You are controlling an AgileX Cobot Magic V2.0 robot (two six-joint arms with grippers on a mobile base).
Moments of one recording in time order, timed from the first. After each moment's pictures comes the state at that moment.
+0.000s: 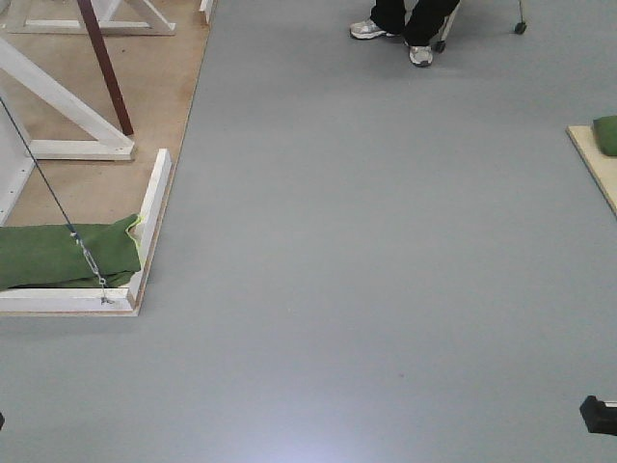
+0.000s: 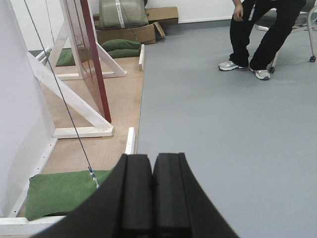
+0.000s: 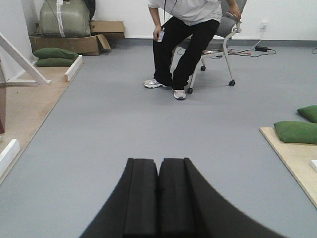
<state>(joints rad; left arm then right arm) 0.00 -0.01 0.03 0.04 0.28 -0.04 -0.05 -0.01 0.03 0.02 0.25 -0.05</state>
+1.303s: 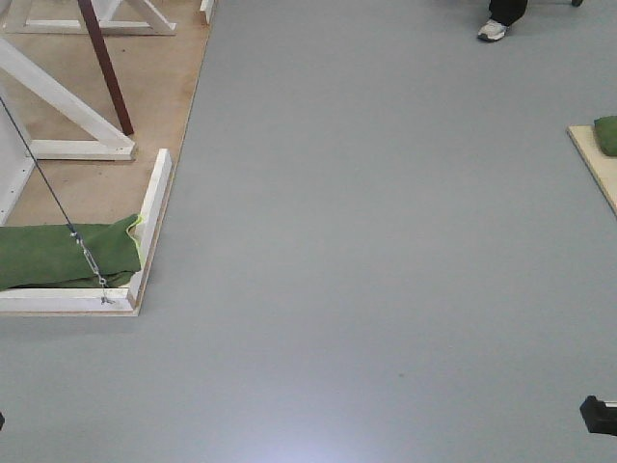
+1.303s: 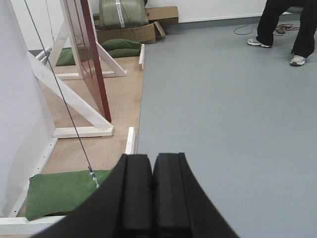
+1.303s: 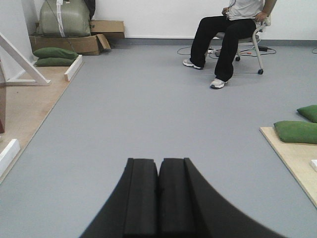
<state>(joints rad) 0.00 -0.01 0.03 0.04 0.28 -0.04 -0.05 -0.01 0.03 0.02 0.25 -0.05</state>
